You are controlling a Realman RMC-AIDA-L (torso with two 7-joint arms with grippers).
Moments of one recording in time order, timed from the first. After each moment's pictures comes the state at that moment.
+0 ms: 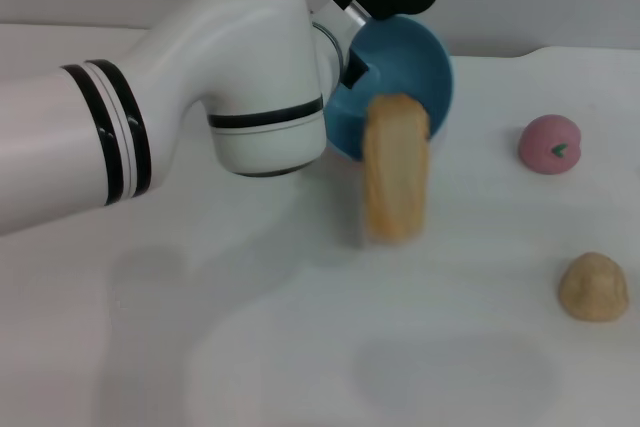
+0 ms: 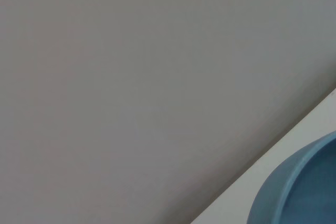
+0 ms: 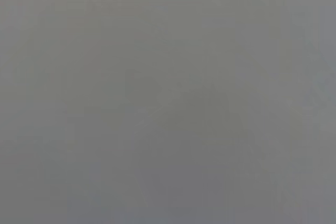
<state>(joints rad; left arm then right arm) -0.93 -2.08 2.28 0.91 0.16 -0.77 -0.68 0.23 2.05 -0.56 -0.58 -1.42 -1.48 1.60</state>
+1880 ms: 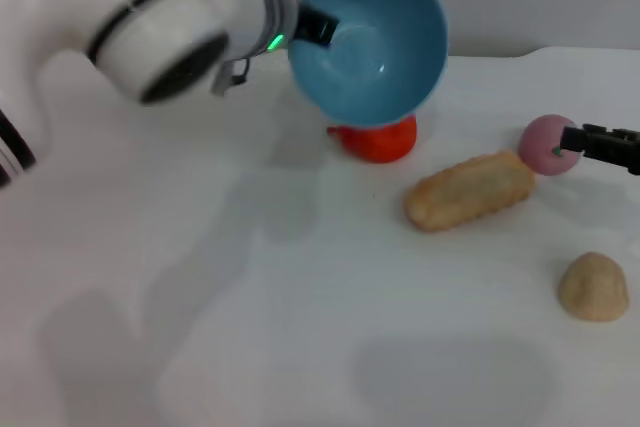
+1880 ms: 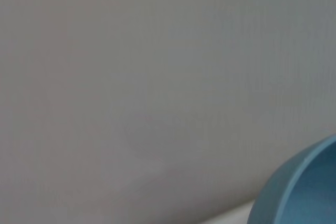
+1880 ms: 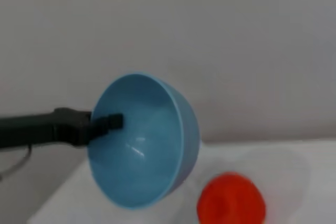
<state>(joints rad) -0.71 -2.06 1.93 1.22 0.01 -0.82 -0.48 0.49 2.03 -0.58 -0.69 -2.02 -1.44 1.82</state>
